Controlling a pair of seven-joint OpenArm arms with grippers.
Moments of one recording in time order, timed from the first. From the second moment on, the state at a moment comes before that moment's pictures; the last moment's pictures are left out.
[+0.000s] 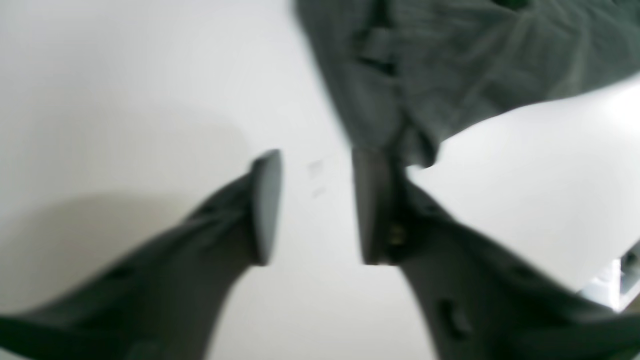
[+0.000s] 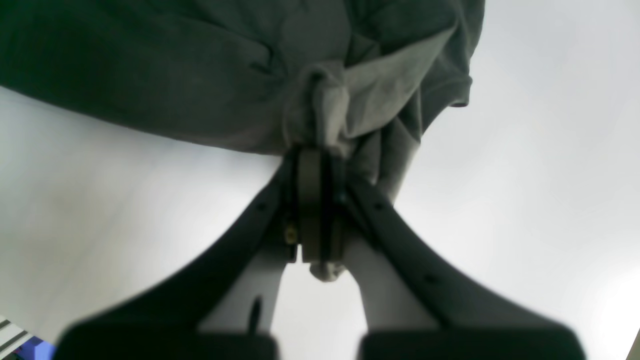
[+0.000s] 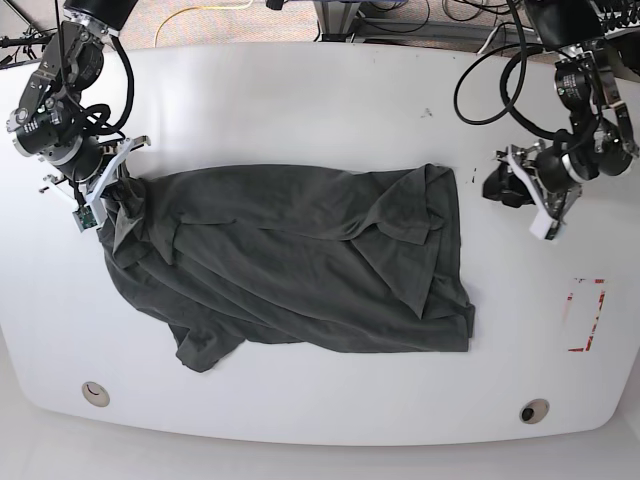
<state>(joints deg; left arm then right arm) 2.2 -16.3 -22.1 95.8 -43.0 -35.9 72.6 -8.0 17.2 32.4 110.2 30.6 41.1 -73.8</state>
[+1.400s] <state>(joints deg) -7.2 -7.4 -11.6 87.9 -30.0 -35.9 62.8 -6.8 17.1 32.5 110.2 30.6 41.1 -73.6</state>
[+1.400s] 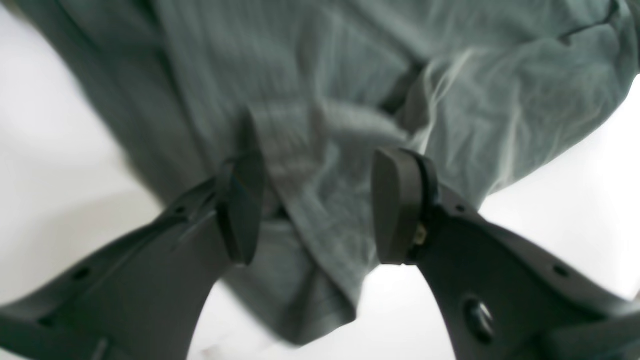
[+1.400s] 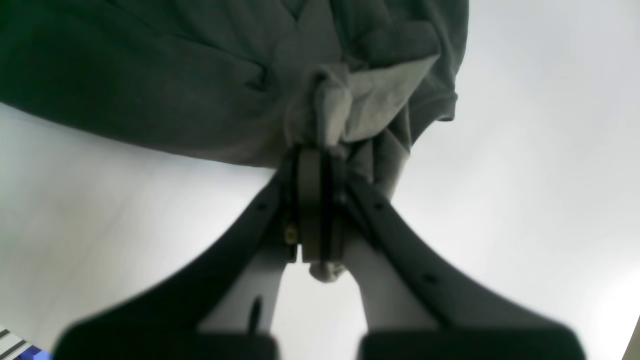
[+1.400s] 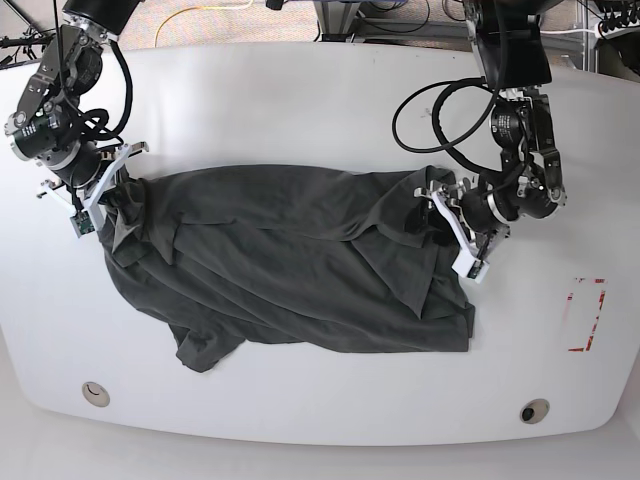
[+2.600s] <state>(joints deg) -11.4 -7.7 -20.6 62.3 -47.0 -40.5 61.6 -5.8 17.1 32.3 110.2 30.6 41.1 -73.6</state>
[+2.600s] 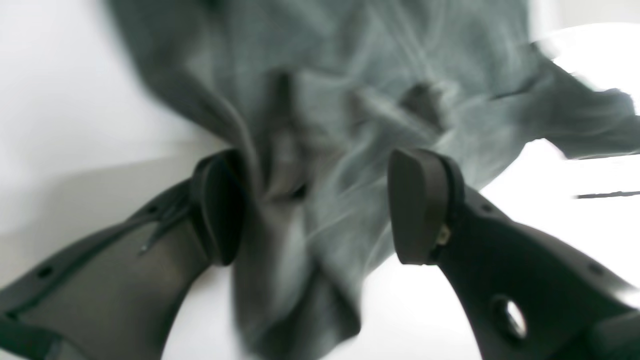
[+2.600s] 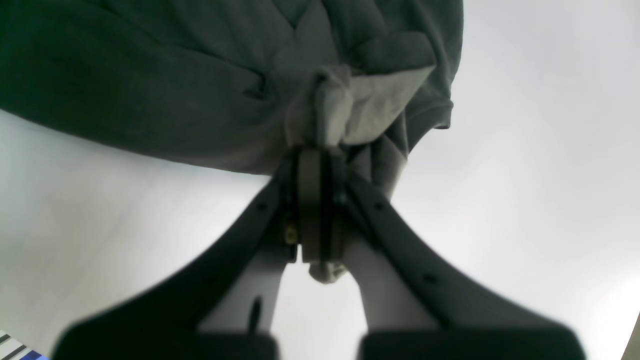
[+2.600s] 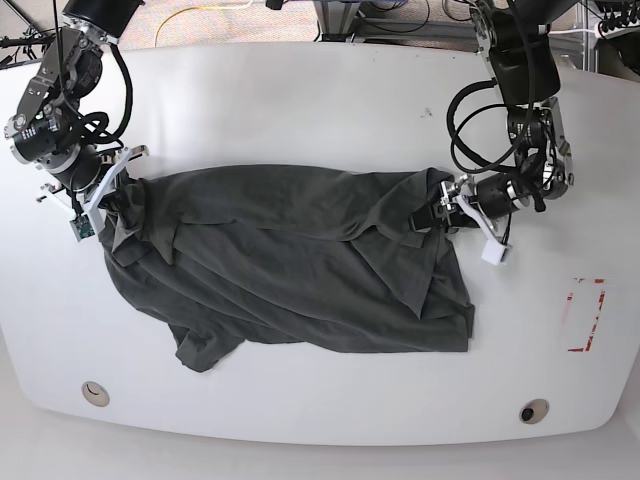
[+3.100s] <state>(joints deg) -15.5 -6.4 -20.5 55.3 -46.7 -40.8 57.3 -5.8 17.1 32.3 110.2 30.7 41.1 -73.6</state>
